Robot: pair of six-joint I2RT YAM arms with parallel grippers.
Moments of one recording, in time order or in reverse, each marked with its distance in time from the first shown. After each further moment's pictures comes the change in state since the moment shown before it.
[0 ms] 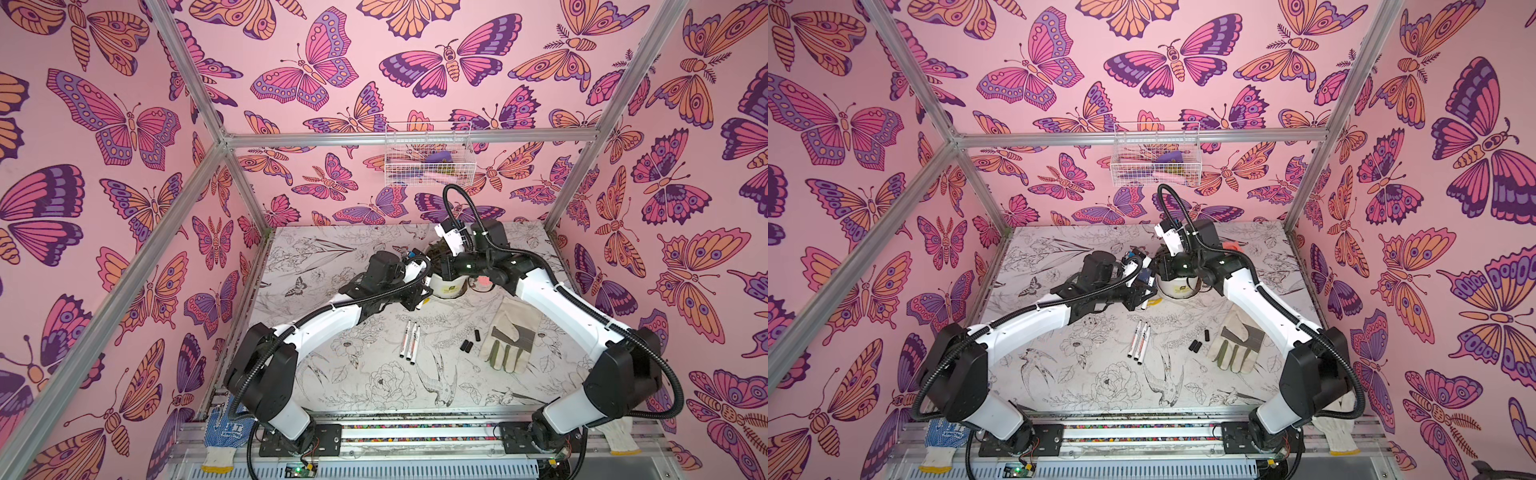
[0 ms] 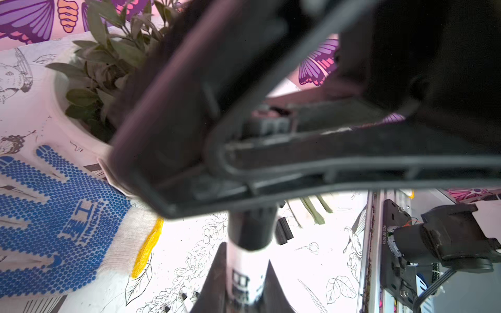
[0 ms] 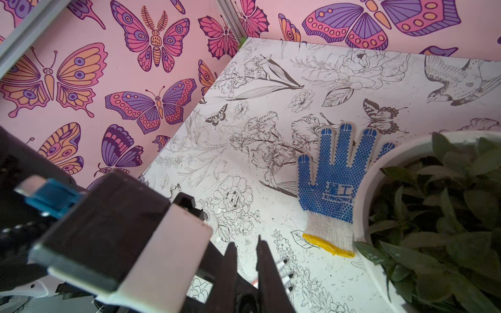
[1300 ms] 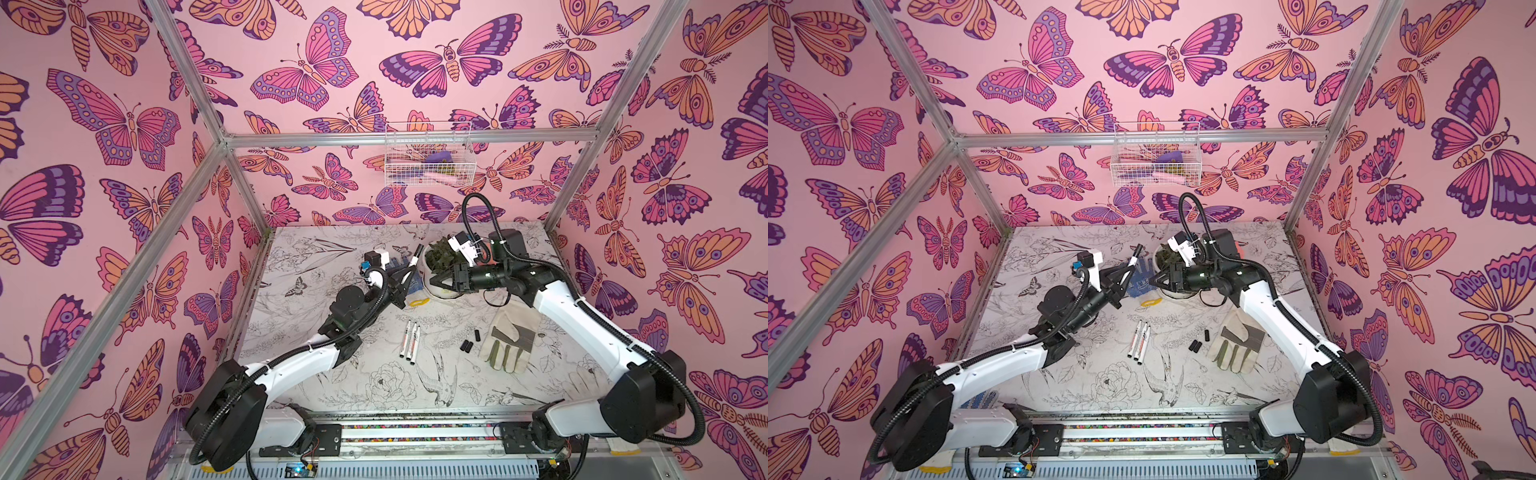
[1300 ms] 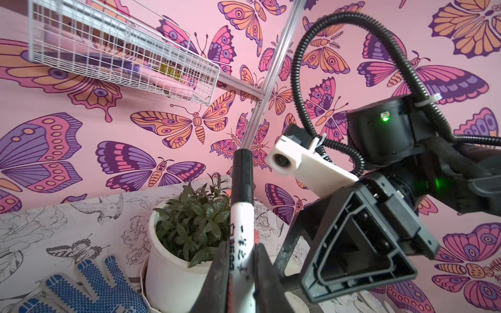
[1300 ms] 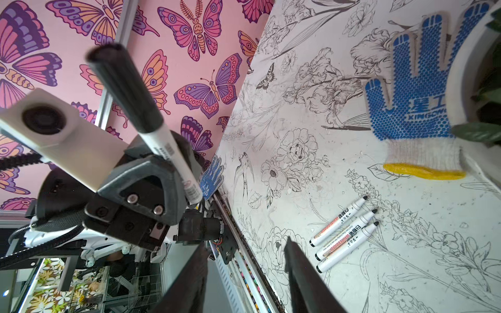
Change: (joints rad) left arm -0.048 -0.283 -0.480 0.880 -0.365 -0.270; right arm -0.080 -0.146 -0.110 -0.058 -0.299 0.282
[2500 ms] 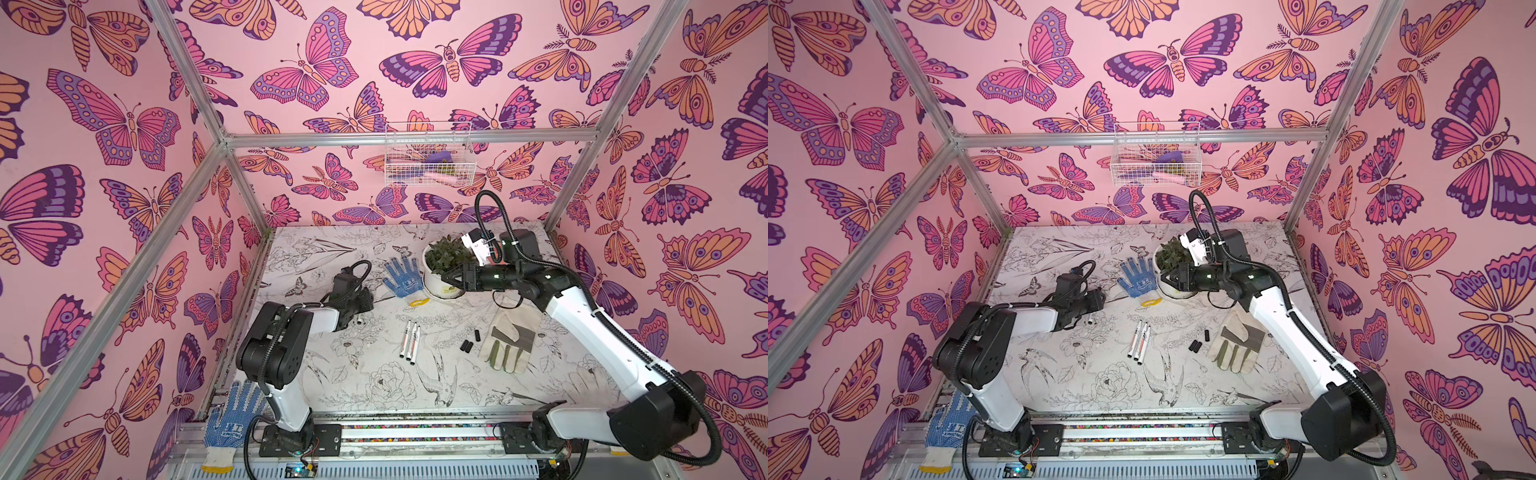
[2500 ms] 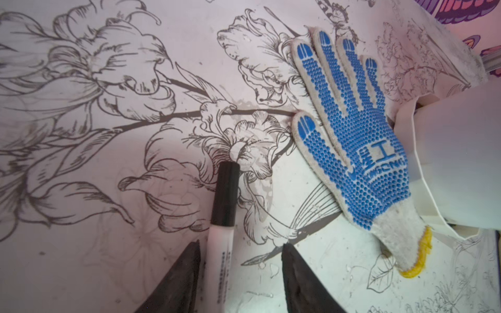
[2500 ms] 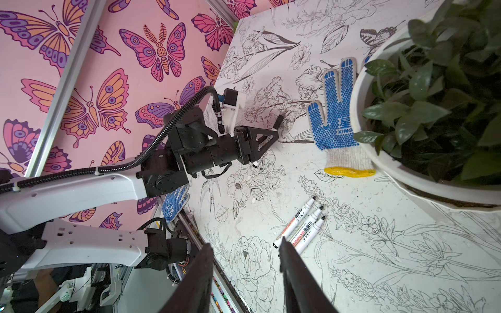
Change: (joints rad) left arm 0.372 0.474 0.154 -0.609 0.037 -0.114; right arm -0.012 -0.083 0.004 -0.093 0.209 -0.057
